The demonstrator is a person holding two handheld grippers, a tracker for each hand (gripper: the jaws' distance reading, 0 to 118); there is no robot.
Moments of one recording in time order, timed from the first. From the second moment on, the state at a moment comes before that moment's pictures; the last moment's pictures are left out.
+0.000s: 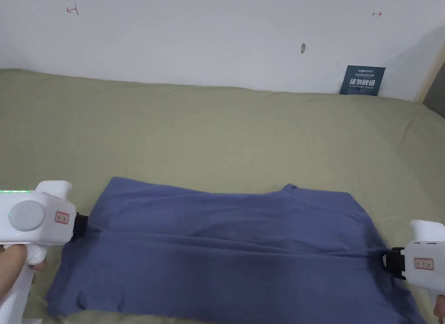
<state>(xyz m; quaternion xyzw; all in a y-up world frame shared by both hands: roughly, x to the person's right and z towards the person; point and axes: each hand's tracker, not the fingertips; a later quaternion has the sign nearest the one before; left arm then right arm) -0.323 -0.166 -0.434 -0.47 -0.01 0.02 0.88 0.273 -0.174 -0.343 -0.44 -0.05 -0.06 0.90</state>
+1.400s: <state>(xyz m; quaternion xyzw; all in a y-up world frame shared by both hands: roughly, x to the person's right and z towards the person) -0.313 -0.195 -0.341 -0.49 -0.03 -0.01 0.87 0.280 -0.205 -0.257 -0.45 -0.03 -0.06 0.89</state>
